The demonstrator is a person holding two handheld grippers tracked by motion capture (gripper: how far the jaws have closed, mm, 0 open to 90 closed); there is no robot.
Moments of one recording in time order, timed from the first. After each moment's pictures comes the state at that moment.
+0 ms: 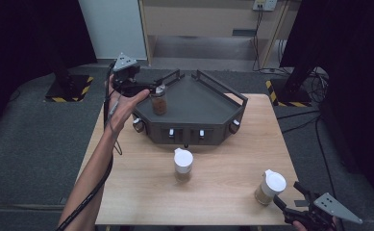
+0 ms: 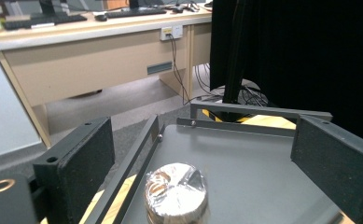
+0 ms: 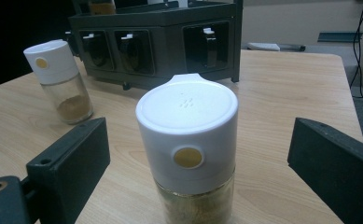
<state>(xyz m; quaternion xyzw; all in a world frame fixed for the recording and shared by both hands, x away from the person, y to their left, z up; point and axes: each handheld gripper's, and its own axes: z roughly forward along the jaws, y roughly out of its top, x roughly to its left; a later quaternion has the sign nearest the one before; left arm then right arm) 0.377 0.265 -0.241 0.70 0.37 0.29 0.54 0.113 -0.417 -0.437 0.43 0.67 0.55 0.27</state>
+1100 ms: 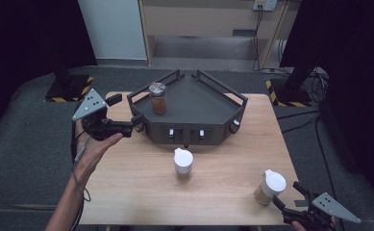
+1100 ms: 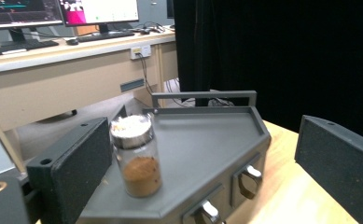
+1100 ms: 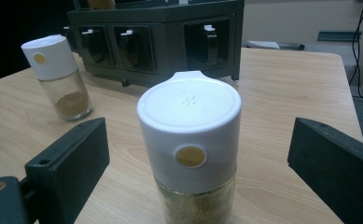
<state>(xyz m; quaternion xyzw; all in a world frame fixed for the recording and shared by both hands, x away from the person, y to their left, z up) 0.265 0.325 -0.276 0.70 0.30 0.27 0.58 0.114 -0.415 -0.436 0.42 0.67 0.54 0.27</state>
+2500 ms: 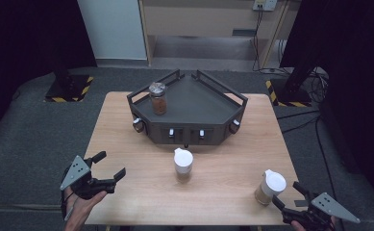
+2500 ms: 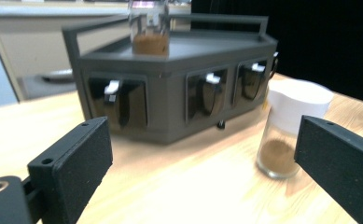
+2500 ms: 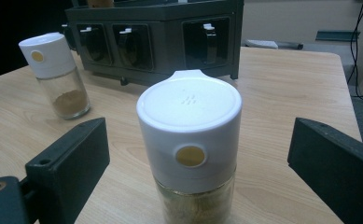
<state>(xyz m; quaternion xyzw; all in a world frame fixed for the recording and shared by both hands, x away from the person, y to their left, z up) 0.184 0.372 -0.427 0.68 0.37 0.26 0.57 0.114 -0.413 -0.435 0.42 0.67 0.54 0.28</state>
